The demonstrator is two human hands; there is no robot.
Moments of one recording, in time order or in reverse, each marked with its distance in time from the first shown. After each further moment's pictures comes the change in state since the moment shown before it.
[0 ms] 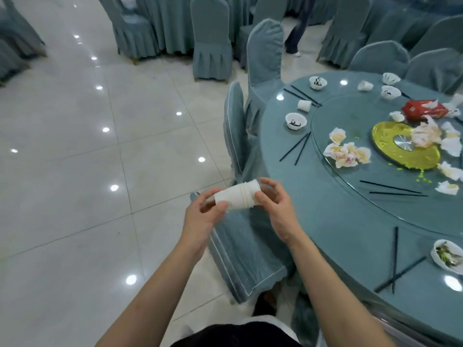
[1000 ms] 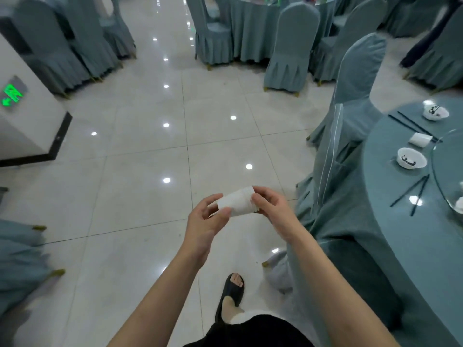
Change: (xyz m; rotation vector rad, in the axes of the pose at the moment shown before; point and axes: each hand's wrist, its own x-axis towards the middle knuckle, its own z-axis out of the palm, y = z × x) left_hand 0.088 0.081 -0.283 -0.012 0.194 0.035; right_hand 0.125 0.039 0.317 -0.098 -0.372 0.083
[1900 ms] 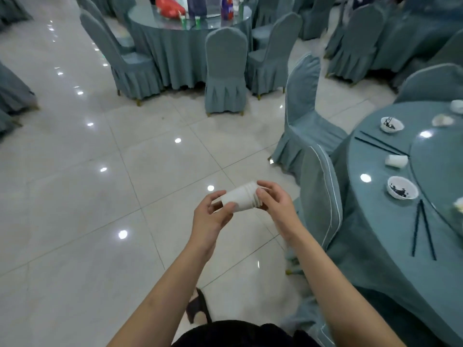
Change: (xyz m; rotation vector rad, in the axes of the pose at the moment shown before) left_hand 0.415 0.142 0.078 0.043 -0.323 -0.053; right_hand 0.350 -0.080 -0.061 0.056 0.509 -0.083
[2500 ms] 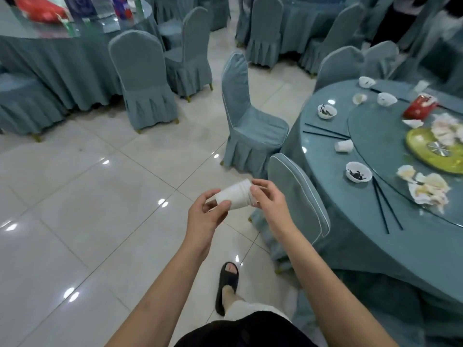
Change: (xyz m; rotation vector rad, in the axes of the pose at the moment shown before) left_hand 0.205 0.067 0.033 0.056 -0.349 -0.088; right_hand 0.137 -0.037 0.016 -0.003 0.457 -0.020
